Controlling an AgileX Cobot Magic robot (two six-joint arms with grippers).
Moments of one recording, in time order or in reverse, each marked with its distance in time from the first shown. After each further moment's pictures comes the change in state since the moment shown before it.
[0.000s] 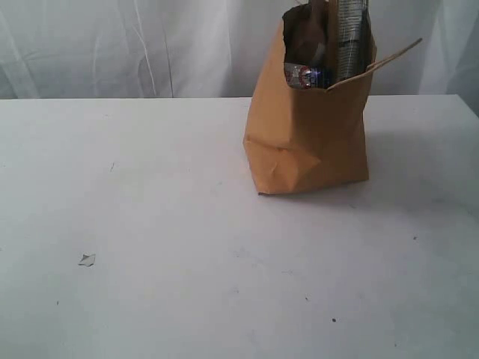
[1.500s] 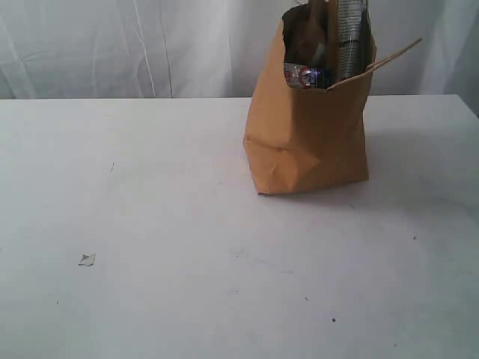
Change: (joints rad) left arm 0.000 0.000 0.000 0.000 0.000 0.000; right arm 0.000 -1.453 0.584 0.499 0.429 -0.580
